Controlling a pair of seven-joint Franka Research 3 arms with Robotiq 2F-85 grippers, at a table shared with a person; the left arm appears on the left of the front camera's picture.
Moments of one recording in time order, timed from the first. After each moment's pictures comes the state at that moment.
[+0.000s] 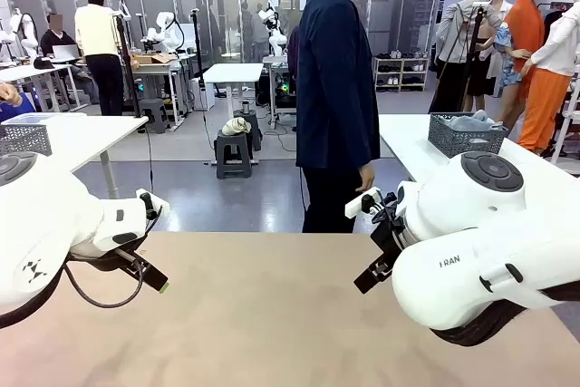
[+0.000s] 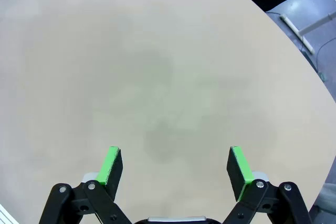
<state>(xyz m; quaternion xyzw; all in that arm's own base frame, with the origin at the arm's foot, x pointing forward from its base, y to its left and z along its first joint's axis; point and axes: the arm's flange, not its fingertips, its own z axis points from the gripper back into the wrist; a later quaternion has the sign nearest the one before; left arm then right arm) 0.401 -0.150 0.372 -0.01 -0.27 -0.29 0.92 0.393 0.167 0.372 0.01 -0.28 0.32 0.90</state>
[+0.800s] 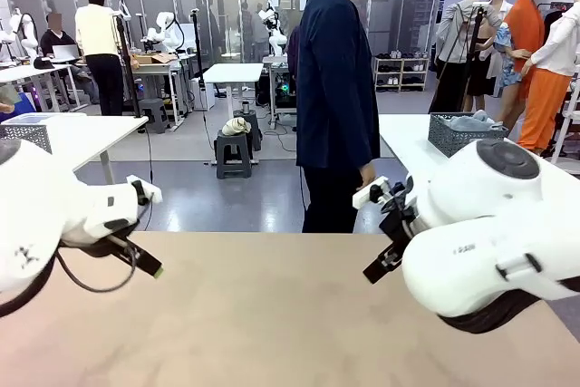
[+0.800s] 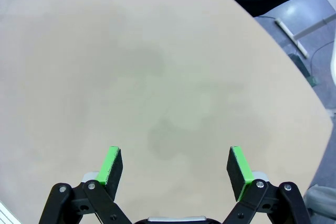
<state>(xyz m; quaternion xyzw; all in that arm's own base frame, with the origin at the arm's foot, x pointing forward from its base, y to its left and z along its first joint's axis) 0.410 -0.133 0.399 -0.02 -0.29 -0.28 0.92 0.395 0.148 0.396 0.00 -0.29 0.33 0.90</state>
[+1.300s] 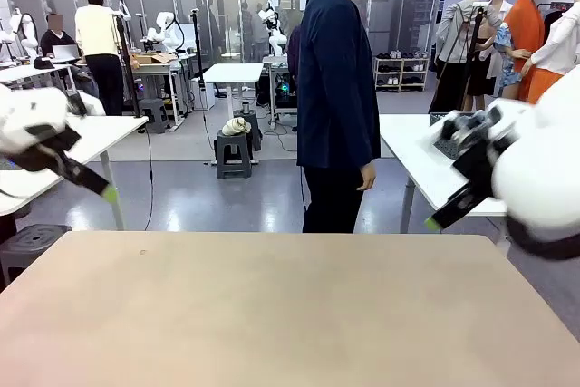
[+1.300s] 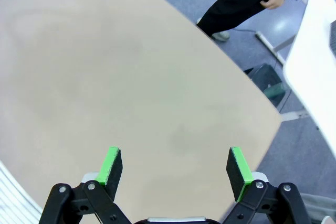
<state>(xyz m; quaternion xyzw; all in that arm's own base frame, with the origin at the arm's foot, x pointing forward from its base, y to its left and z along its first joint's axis) 0.427 -0.053 0.548 -0.04 -0.33 -0.30 0.89 0.377 0.049 0.518 0.00 -0.33 0.34 0.88</state>
